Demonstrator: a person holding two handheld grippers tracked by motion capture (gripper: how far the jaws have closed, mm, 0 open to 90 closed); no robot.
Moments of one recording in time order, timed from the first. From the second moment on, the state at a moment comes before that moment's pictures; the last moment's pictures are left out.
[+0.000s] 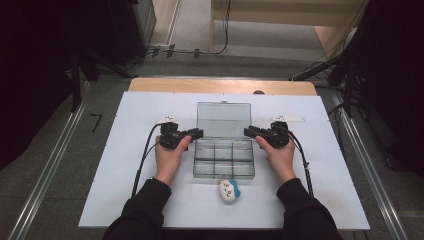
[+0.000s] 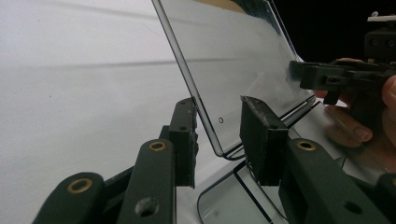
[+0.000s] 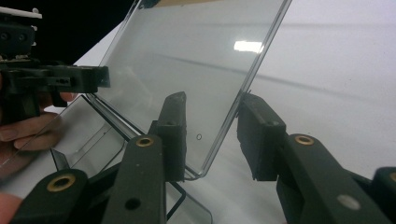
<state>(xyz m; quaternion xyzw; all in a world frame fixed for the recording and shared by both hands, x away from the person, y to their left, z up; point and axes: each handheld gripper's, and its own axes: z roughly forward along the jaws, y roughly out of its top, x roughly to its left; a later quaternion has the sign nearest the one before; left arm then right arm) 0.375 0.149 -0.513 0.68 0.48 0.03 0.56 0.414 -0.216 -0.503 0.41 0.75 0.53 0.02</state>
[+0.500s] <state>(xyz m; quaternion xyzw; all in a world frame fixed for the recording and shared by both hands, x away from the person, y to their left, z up) 0.376 0.150 -0.514 0.67 0.49 0.02 0.56 0.415 -0.216 -0.506 0.42 0.75 0.52 0.00</state>
